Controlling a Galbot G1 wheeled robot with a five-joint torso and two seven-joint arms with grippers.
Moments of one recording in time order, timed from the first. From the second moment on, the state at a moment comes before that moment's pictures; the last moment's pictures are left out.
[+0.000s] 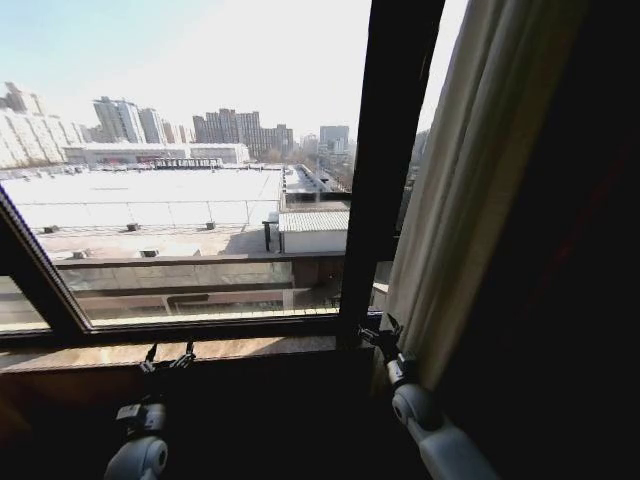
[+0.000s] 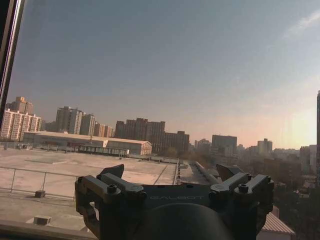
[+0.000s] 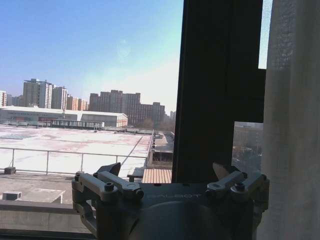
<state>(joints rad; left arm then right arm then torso) 1.39 -1.26 -0.74 -1.70 -0.45 -0.30 0.02 -1.10 1.16 0.27 1.66 0.31 0.07 0.21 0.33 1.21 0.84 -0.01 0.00</state>
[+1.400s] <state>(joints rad) 1.39 -1.26 -0.74 -1.70 -0.45 -0.30 0.02 -1.10 1.16 0.27 1.66 0.31 0.07 0.21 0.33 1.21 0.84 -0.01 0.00</state>
